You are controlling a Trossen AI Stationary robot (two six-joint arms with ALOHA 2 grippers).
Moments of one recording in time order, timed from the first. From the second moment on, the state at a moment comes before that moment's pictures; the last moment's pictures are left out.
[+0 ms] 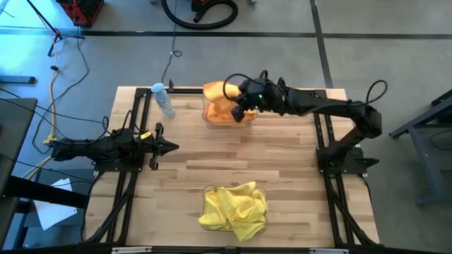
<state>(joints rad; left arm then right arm) 0.02 0.01 0.01 0.01 0.01 0.00 -0.23 1.57 1.47 -0.42 0.26 0.25</state>
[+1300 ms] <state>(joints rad) 0.02 0.01 0.01 0.01 0.01 0.00 -0.40 1.89 1.47 -0.46 -0.03 0.25</state>
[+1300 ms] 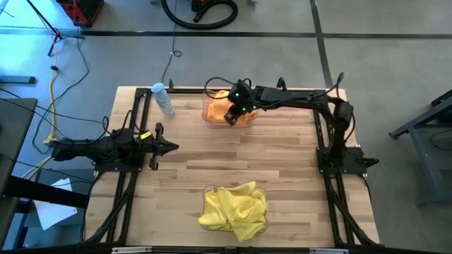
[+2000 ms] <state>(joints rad) 0.02 0.01 0.01 0.02 0.01 0.00 -0.42 1.91 1.47 -0.26 0.04 0.45</state>
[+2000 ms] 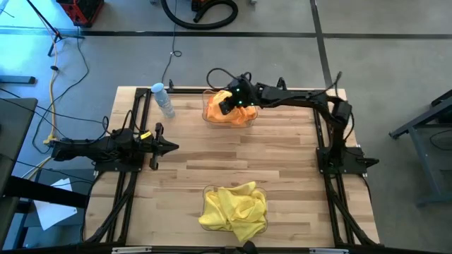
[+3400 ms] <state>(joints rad) 0.02 0.01 0.01 0.01 0.01 0.00 -0.41 1.82 1.47 -0.49 -0.01 0.54</state>
